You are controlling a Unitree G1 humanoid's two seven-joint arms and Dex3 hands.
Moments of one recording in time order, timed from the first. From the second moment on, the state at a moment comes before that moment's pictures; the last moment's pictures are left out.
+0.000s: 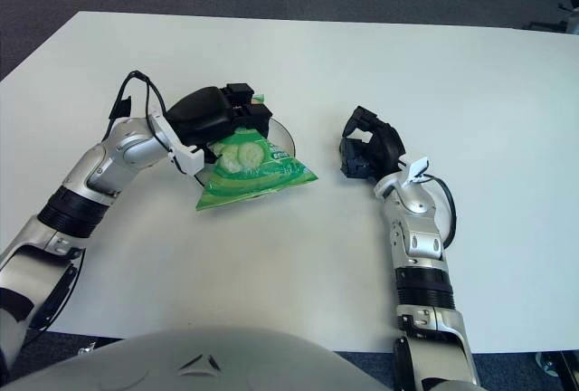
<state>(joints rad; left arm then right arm) -0.56 0.45 -0.37 0.06 0.62 -0.61 -0.30 -0.13 -0.24 -0.13 0.13 0.24 -0.02 0.26</state>
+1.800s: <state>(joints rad) -0.71 0.58 -0.45 0.04 0.31 -0.59 -0.87 -0.13 -0.25 -0.13 0.13 0.24 -0.02 0.26</state>
